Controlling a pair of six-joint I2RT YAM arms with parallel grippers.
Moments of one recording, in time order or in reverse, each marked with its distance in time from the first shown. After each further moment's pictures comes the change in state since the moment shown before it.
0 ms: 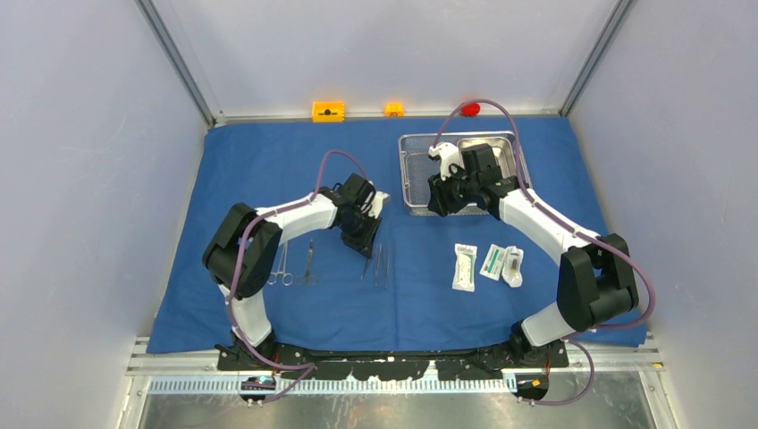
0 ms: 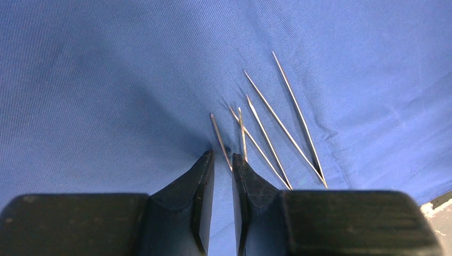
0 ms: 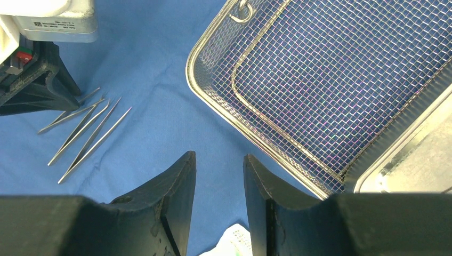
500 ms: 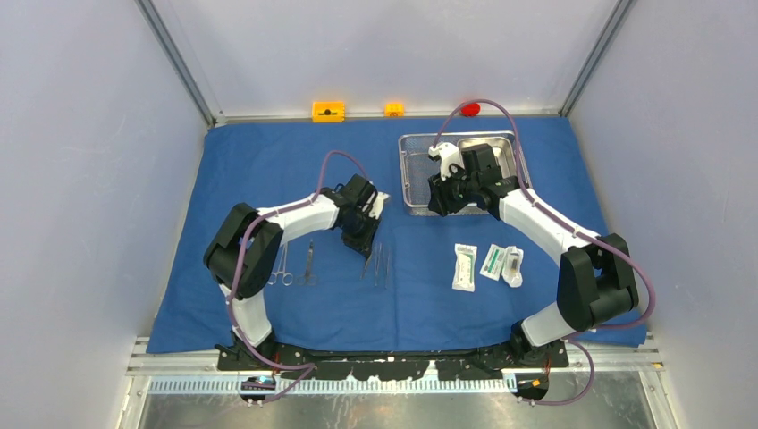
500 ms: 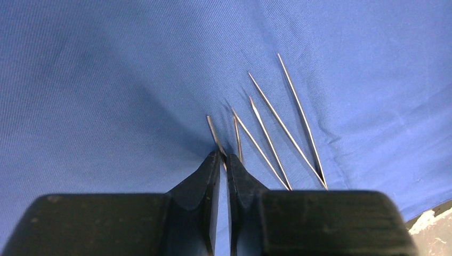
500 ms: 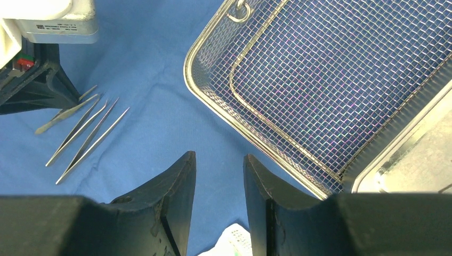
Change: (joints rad) left arm -0.012 0.005 0.002 -0.002 -0.027 -0.024; right arm 0.000 0.000 0.000 0.000 0.005 -0.002
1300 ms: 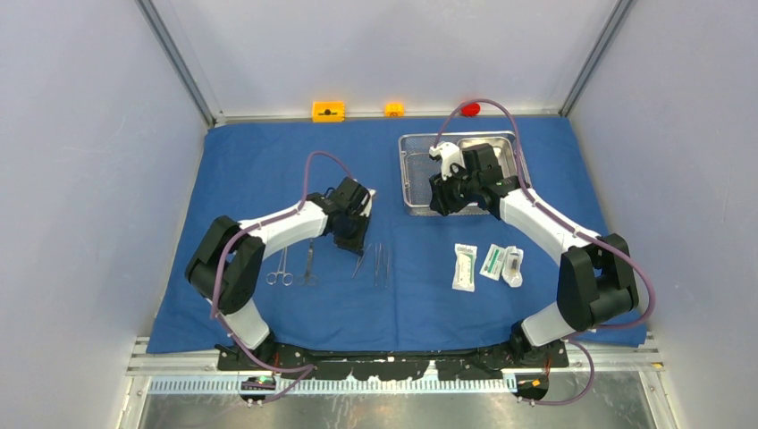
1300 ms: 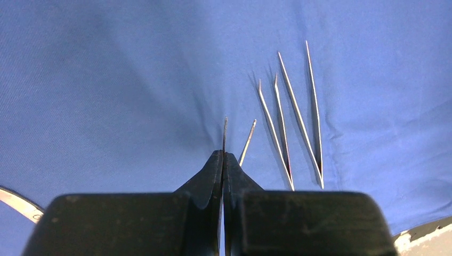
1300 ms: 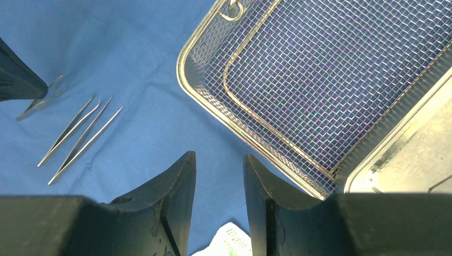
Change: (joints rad) left arm -0.001 -0.133 -0.090 0.017 -0.103 -0.153; right arm -0.006 0.000 0.000 0.000 0.011 -0.014
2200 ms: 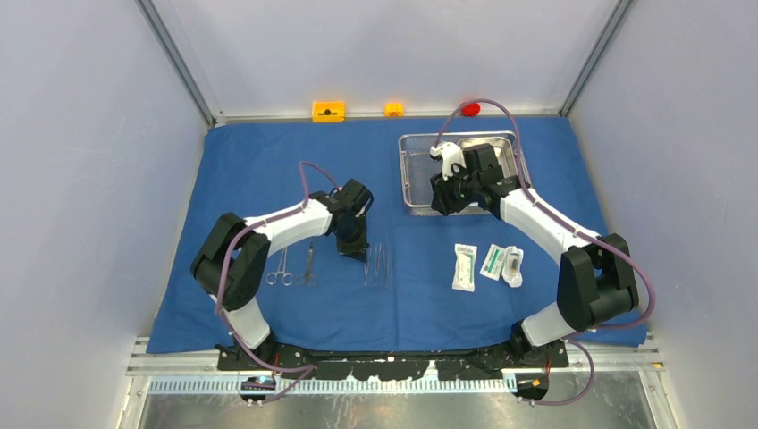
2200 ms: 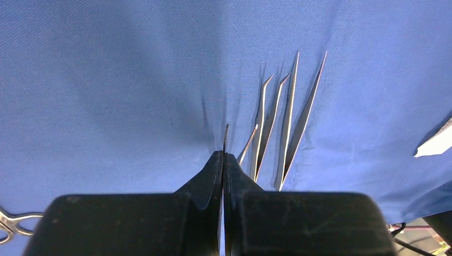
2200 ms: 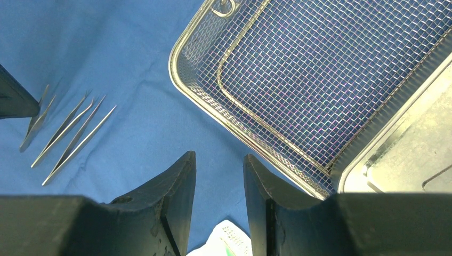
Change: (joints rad) left arm -0.012 0.031 0.032 -0.087 -0.020 -0.378; right arm -0.005 0.000 0.000 -0.006 0.017 -0.003
